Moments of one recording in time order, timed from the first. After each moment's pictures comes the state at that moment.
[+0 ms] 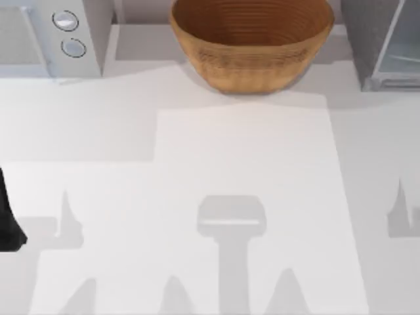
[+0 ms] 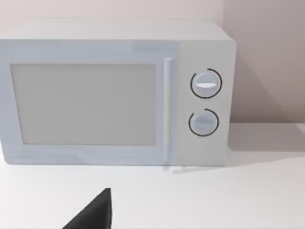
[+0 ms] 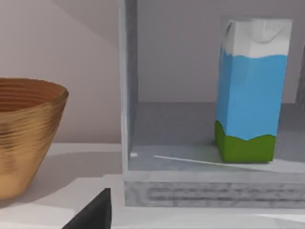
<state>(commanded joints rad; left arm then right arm) 0.00 0.00 0.00 0.00 0.00 0.00 -0.08 0.21 0.04 0.22 -0.08 0.00</state>
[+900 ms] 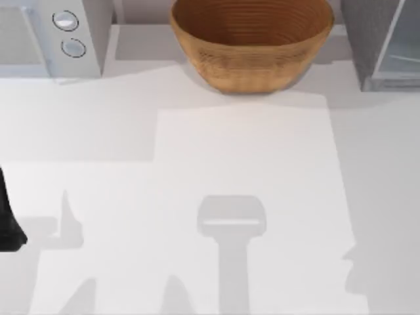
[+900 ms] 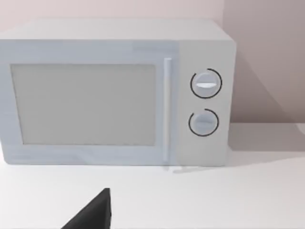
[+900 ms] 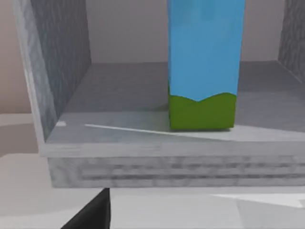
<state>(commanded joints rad) 0.00 0.00 0.00 0.00 0.00 0.00 -0.46 1.57 0.15 1.39 -0.45 0.02</state>
